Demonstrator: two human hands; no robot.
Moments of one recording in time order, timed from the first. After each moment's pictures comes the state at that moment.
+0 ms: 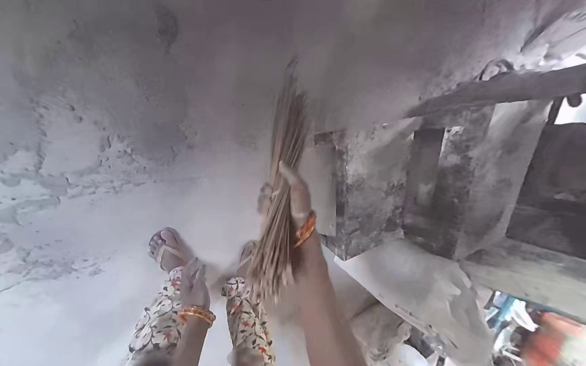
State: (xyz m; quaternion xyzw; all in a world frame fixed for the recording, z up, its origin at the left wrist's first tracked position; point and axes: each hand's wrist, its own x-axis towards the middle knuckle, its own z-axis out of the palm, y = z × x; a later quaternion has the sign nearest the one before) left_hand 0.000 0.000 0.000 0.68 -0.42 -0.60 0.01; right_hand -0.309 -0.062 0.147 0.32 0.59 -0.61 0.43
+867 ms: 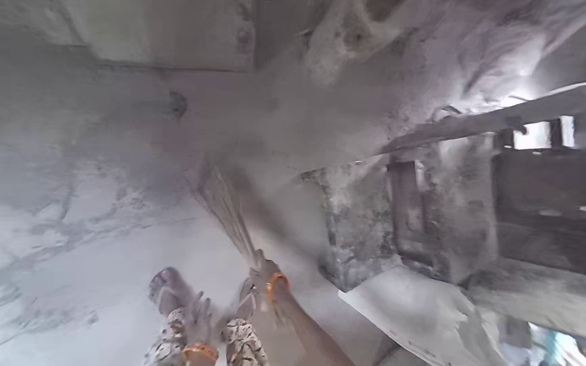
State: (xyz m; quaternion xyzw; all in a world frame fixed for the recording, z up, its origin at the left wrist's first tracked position) left_hand -0.087 -0.052 0.109 0.72 -0.33 -0.60 -0.09; right_hand -0.246 0.019 0.089 -0.01 0.80 0.00 0.60
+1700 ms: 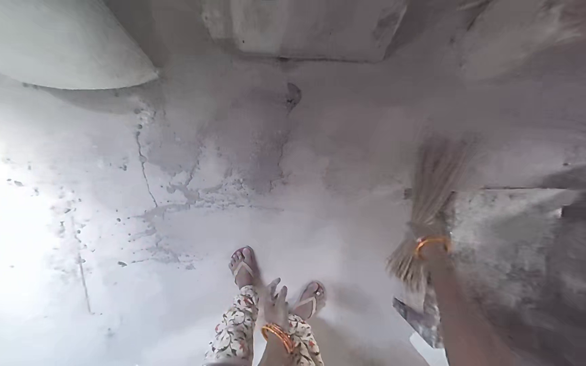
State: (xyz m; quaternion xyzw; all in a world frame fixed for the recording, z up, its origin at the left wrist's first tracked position) left_hand -0.072 -0.085 0.089 0.73 -0.22 -0.65 -0.04; right_hand -0.392 0.026 0.068 0.10 0.93 -0.03 0.34
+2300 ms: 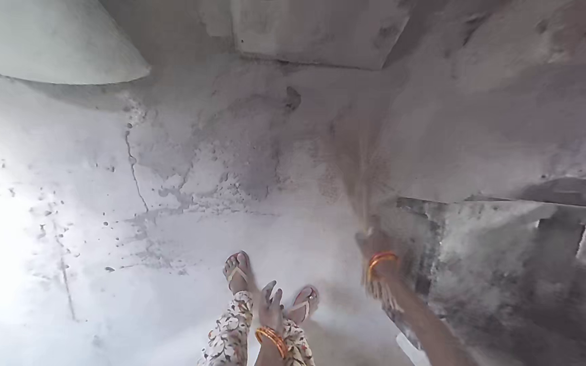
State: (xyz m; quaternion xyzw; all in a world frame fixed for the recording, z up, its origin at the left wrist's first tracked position) left_hand -0.082 -0.105 0.085 0.74 -0.18 -0.65 -0.06; right_hand -0.338 -0.079 0.077 -0.07 0.89 0.09 0.44
